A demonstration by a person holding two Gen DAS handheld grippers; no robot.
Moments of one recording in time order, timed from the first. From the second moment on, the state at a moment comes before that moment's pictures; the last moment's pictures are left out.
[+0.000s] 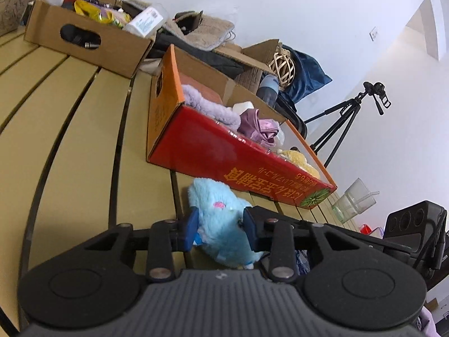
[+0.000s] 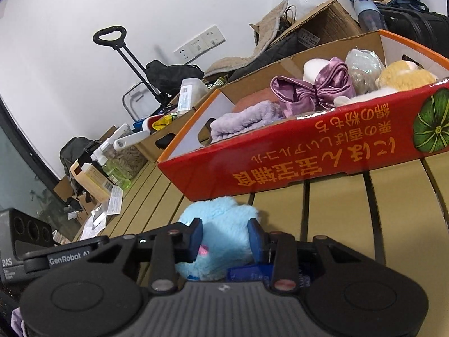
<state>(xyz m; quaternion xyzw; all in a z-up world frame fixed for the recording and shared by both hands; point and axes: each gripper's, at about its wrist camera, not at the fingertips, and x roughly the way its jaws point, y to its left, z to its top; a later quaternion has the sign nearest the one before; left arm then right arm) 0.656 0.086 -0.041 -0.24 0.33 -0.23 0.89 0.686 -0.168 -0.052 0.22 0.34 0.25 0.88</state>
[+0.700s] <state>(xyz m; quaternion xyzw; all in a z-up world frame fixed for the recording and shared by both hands) 0.434 0.005 0.090 -0.21 0.18 -0.28 0.92 0.441 -0.238 0.079 0.18 0.17 0.24 0.94</state>
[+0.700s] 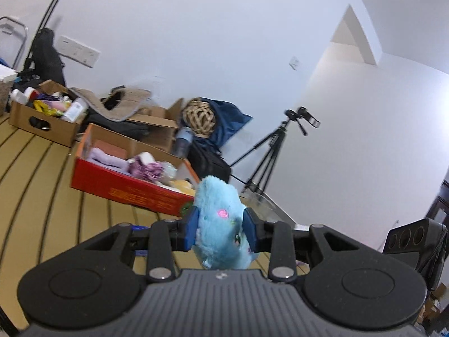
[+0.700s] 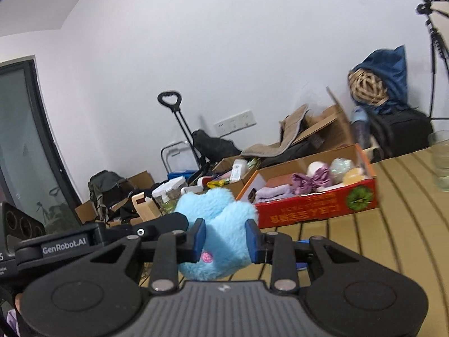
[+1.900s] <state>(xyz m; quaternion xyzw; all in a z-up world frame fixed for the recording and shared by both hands) 0.778 -0.045 -0.009 -0.10 0.31 -0.28 0.90 0.803 -0.248 -0.026 0.13 0.31 0.18 0.92</state>
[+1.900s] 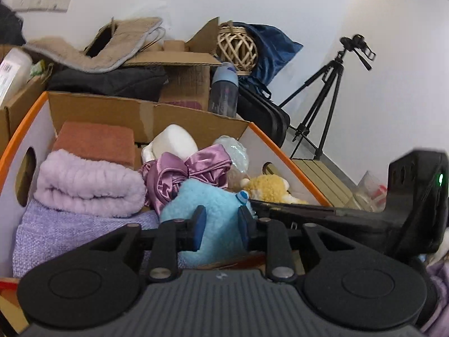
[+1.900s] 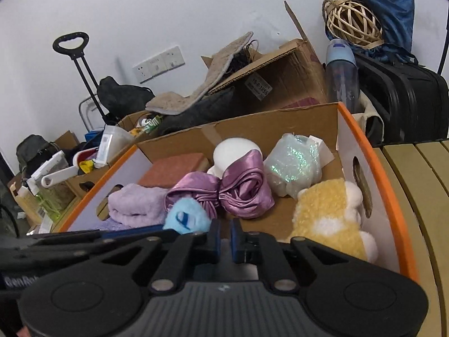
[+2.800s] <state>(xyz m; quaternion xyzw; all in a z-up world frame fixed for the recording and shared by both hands) 0.519 0.058 0.147 -0.06 0.20 -0.14 0.97 0.563 -0.292 0.154 0.06 0.22 0.17 0.96</state>
